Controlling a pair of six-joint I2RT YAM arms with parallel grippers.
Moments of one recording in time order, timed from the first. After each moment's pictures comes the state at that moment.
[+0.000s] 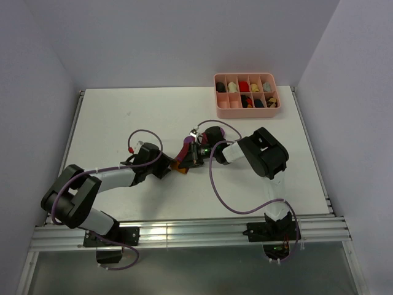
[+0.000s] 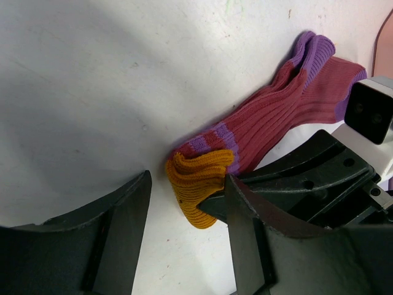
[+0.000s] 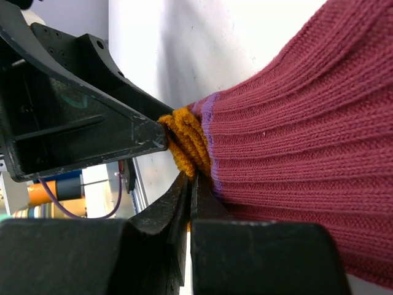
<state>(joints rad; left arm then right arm) -0.56 1.48 0.55 0.13 -0.05 -1.41 0.55 2.10 0.96 0.52 -0.90 0.75</state>
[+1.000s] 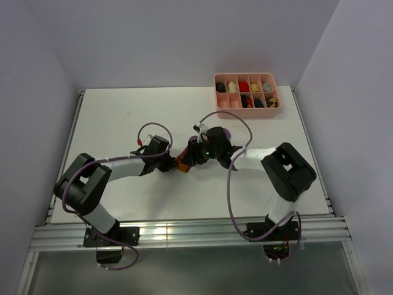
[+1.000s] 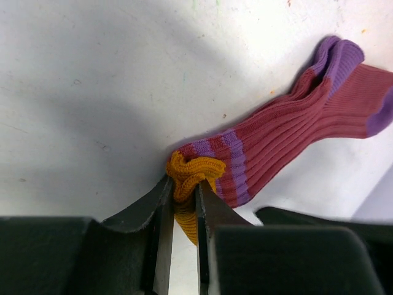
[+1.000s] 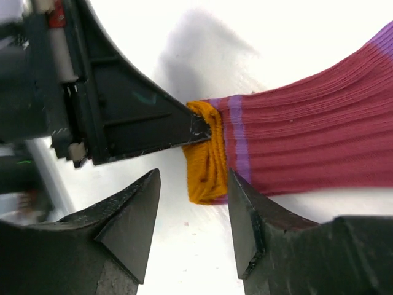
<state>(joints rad) -0.60 1.62 0.73 0.01 -0.08 -1.32 0.62 1.76 0.84 0.33 -0.49 0.47</state>
